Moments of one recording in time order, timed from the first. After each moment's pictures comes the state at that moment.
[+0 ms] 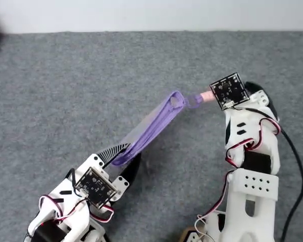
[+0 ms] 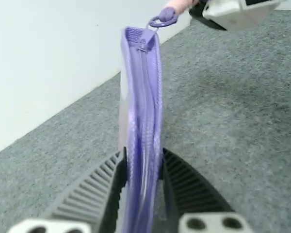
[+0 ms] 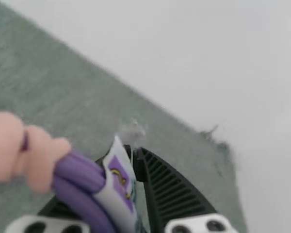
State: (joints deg) left arm 31.0 -103.4 69.9 65.2 -11.4; right arm 10.0 -48.3 52.6 22.9 40.3
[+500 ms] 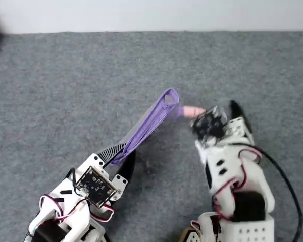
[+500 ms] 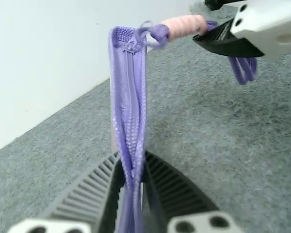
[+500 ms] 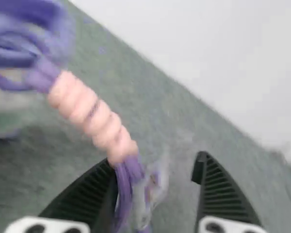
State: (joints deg) left arm 31.0 -103.4 69.9 65.2 -11.2; right arm -8.0 -76.3 52.6 54.9 31.6
